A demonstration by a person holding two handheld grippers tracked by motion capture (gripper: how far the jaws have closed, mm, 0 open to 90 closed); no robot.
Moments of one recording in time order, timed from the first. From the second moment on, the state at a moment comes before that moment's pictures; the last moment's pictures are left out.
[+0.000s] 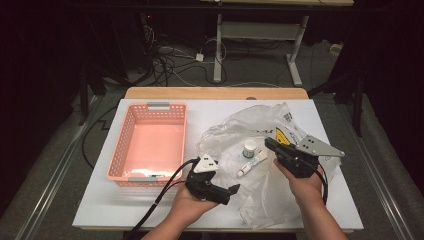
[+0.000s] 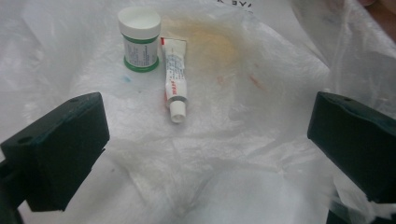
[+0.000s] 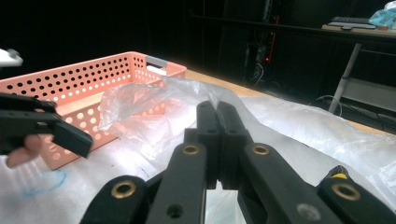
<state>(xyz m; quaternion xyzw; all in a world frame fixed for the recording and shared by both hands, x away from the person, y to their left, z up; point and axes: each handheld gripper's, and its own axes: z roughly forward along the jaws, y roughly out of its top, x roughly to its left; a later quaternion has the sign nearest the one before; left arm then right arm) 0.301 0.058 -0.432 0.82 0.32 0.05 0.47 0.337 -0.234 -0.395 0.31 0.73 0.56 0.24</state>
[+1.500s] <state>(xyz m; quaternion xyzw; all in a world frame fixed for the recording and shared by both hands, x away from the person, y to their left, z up) 0.301 0.225 -0.429 0.75 0.47 0.16 0.42 0.337 -0.235 -0.396 0.31 0.73 0.56 0.24</state>
